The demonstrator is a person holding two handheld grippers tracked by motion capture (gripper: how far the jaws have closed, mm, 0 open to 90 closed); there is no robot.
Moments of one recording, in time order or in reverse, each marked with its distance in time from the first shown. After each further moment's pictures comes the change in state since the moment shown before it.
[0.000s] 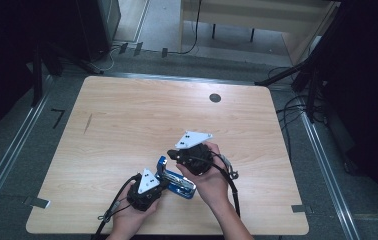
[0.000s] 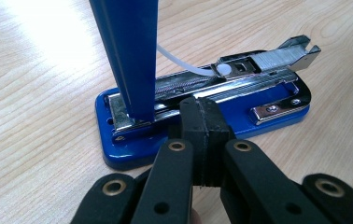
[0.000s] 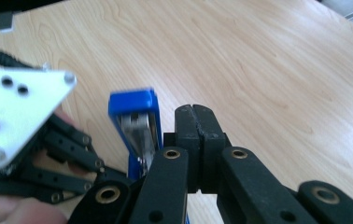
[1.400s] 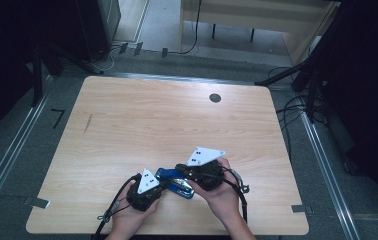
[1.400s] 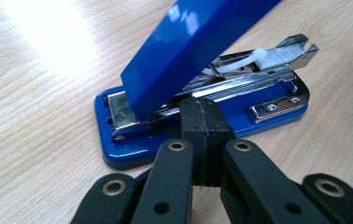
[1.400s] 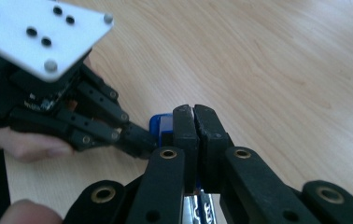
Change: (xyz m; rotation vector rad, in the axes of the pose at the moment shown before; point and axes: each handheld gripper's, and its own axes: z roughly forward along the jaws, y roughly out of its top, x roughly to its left) left arm 0.000 0.000 -0.001 0.000 -0.011 -0.002; right arm 0.009 -0.044 -0.021 -0.001 0.043 -0.011
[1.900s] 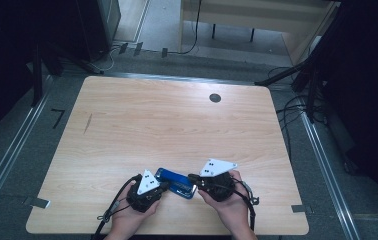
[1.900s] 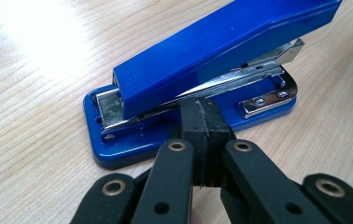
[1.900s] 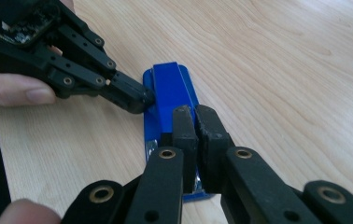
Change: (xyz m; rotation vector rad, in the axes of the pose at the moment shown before) left arm -0.001 -0.001 -0.001 0.008 -0.031 0.021; right arm -0.003 -0.044 -0.008 0.021 -0.023 0.059
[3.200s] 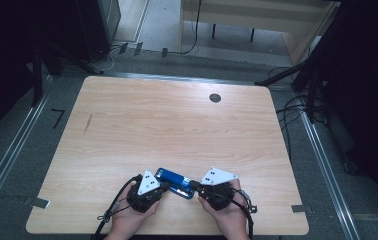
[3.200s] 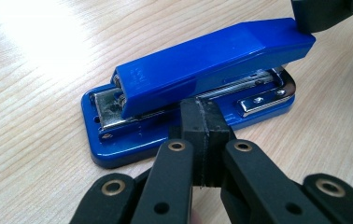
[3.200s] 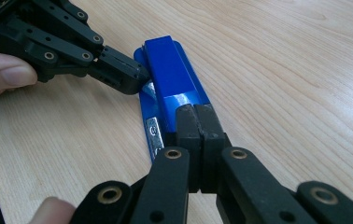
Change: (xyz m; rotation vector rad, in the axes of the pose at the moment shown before) left arm -0.001 0.000 0.000 0.008 0.000 0.010; right arm 0.013 -0.023 0.008 -0.006 -0.069 0.074
